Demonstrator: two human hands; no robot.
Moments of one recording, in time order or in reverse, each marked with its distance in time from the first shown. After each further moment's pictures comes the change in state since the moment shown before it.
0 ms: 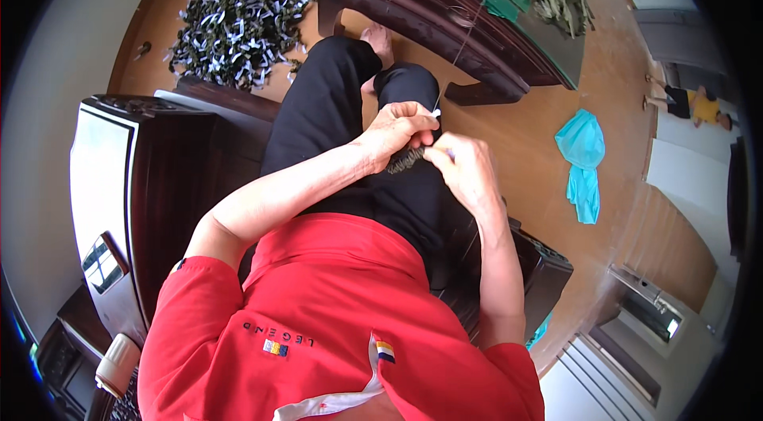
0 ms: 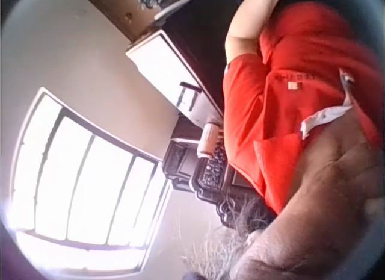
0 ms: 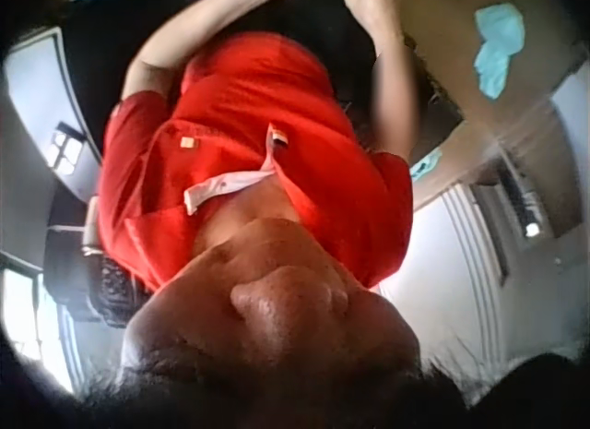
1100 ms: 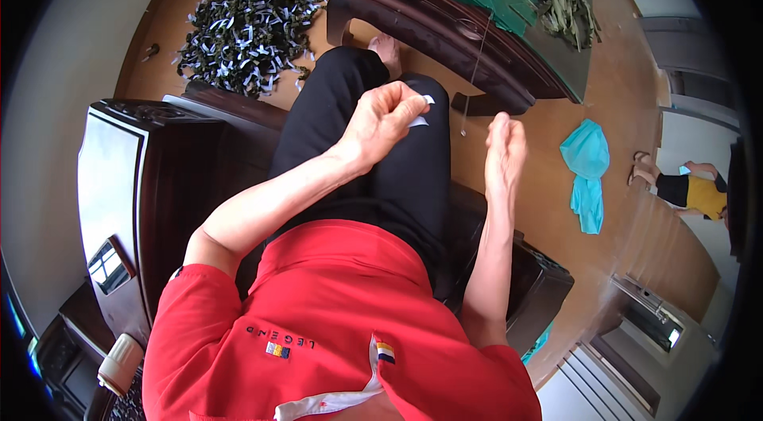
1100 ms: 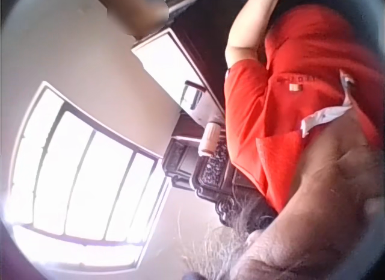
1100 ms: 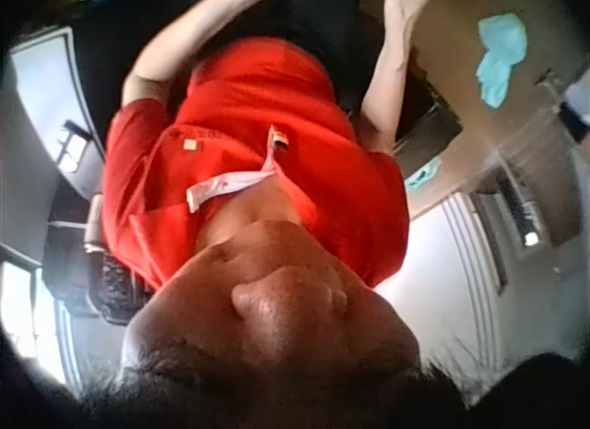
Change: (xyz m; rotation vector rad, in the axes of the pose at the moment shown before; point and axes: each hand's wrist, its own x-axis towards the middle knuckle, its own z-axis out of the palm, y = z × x) left_hand -0.013 0.051 0.006 0.145 0.127 0.303; right_hand 0.026 0.031 0.002 0.489 0.658 0.322
